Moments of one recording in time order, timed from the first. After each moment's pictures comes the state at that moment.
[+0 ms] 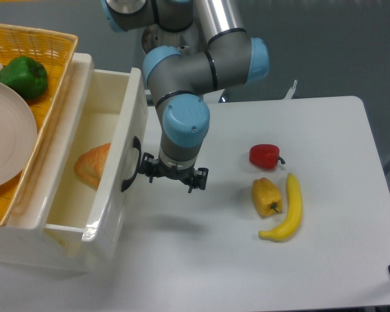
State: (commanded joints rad) arm 2.30 -1.90 -1.61 -1.29 1.43 0.52
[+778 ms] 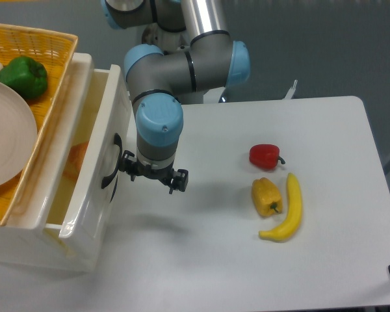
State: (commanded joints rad) arm 2.24 -1.89 -1.60 -1.28 1.43 0.53
